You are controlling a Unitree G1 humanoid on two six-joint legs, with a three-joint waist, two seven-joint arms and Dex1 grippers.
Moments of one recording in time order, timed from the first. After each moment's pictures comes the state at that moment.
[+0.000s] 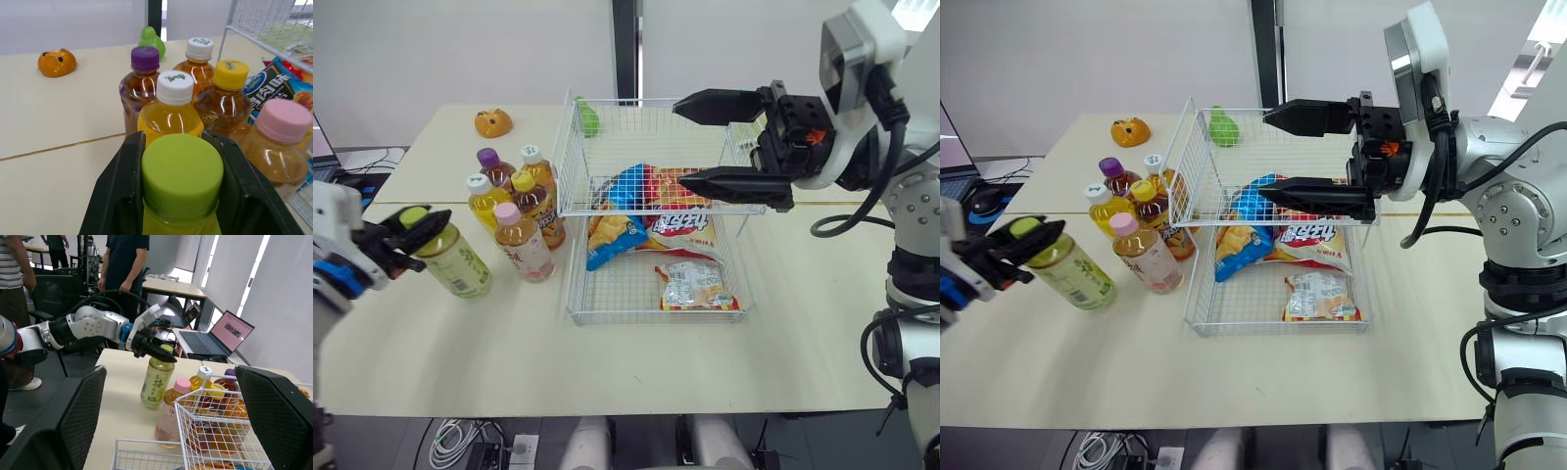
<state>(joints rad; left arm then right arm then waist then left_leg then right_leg) -0.10 0.94 0.68 -0.14 -0.75 0.68 -0.73 -1.01 -0.64 -0.03 -0.19 0.83 0.75 1.11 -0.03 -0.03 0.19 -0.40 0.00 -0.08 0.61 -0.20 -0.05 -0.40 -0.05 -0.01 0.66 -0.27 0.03</state>
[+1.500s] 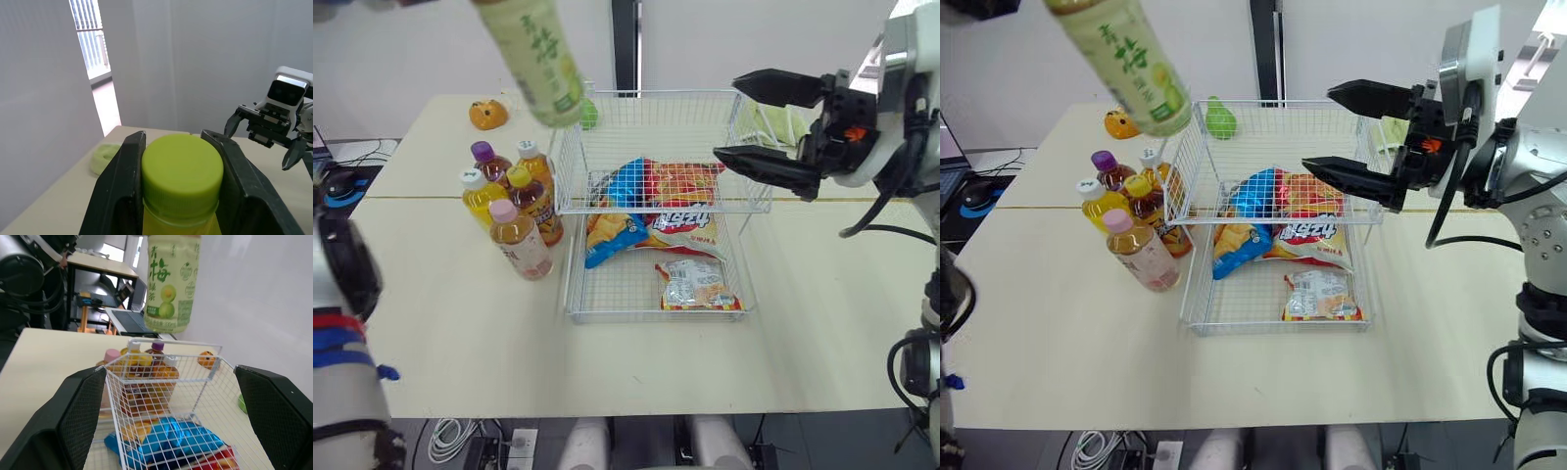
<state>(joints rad) -1.62 0.86 -0.02 0.66 -0.60 0.67 -1.31 -0.85 -0.79 -0.16 -0.34 0.77 0.72 0.90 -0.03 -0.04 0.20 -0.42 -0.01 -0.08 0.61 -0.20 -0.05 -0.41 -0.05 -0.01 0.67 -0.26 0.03</state>
